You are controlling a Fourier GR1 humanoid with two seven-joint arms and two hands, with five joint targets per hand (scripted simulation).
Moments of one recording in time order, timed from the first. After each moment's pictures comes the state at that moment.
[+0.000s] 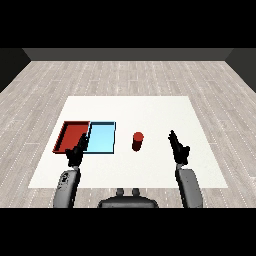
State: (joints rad) left arm 0.02 0.11 0.02 -1.55 0.02 -0.03 0.01; right arm -0.01 -0.12 0.00 -1.58 0.01 -0.01 0.04
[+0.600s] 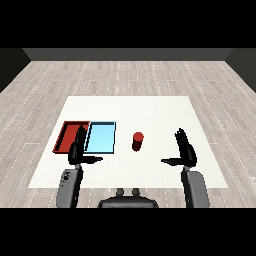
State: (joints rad) left arm -0.01 0.05 0.03 -1.65 0.04 -0.04 -0.26; right arm 0.02 -0.14 -0.09 -1.64 -0.13 0.14 -0.20
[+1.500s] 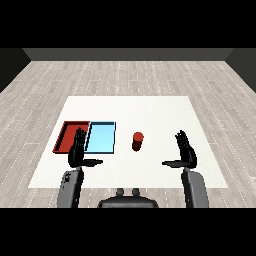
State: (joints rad) left arm 0.02 0.03 0.03 -1.63 0.07 -0.08 -0.43; right arm 0.03 -0.13 -0.14 -1.56 -0.14 0.24 -0.35
